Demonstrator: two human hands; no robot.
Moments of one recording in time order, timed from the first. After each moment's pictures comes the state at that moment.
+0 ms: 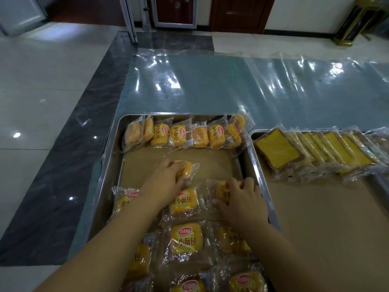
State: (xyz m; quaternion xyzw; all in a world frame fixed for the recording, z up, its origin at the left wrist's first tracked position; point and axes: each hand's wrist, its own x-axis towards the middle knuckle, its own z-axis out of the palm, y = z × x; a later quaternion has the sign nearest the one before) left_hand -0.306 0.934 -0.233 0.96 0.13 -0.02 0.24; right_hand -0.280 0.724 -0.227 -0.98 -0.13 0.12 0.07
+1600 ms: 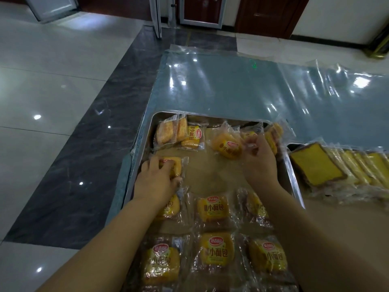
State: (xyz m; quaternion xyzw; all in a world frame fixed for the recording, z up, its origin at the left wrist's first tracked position) left_hand -0.341 1.005 -0.245 0.96 0.23 0.00 0.15; right_hand -0.210 0.812 -0.198 -0.86 -0.07 0.04 0.51
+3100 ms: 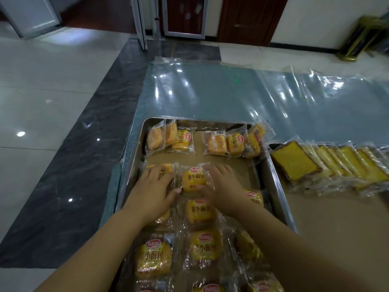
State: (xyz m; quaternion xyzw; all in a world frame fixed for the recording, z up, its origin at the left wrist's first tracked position) left_hand -0.354 0.994 -0.224 0.98 0.09 -0.02 0.18; right_hand -0.251 0.806 -0.225 -0.91 -0.34 0.09 0.21
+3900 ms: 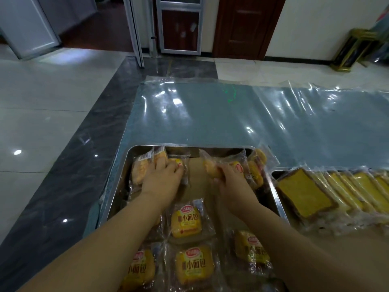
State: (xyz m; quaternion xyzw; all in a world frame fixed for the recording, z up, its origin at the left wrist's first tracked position) left_hand -0.214 1.001 -0.222 0.99 0.05 -0.07 -0.09; right_hand -0.151 0.814 -0.231 -0.92 -0.22 0.09 0.32
